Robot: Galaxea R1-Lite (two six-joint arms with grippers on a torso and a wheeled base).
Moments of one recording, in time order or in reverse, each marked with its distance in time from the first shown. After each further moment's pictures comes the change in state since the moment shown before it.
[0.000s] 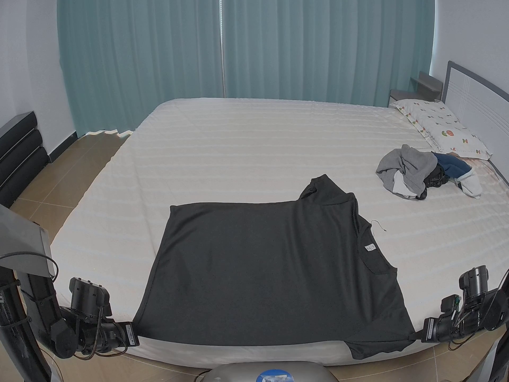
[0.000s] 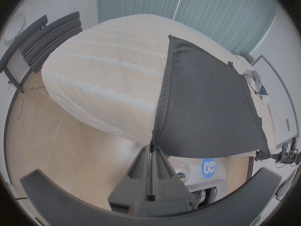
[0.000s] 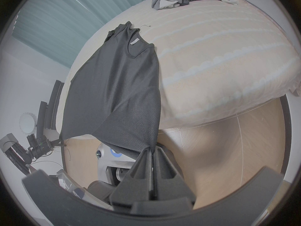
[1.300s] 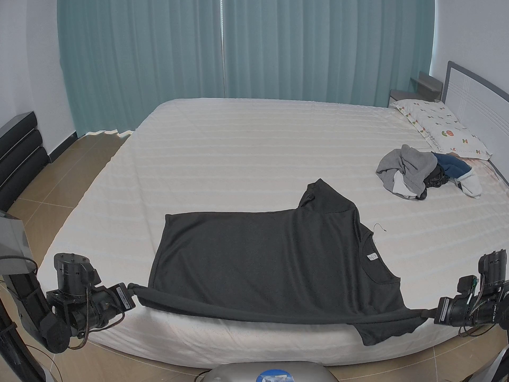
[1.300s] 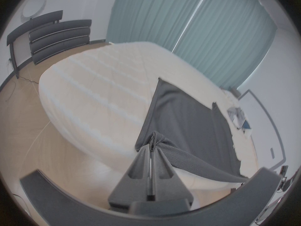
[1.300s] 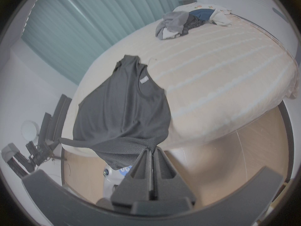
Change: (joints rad) left arm -0.005 -0.152 -0.057 -0.112 0.003 -0.179; right arm 0.011 -0.309 -0.053 0.142 -0.041 0.081
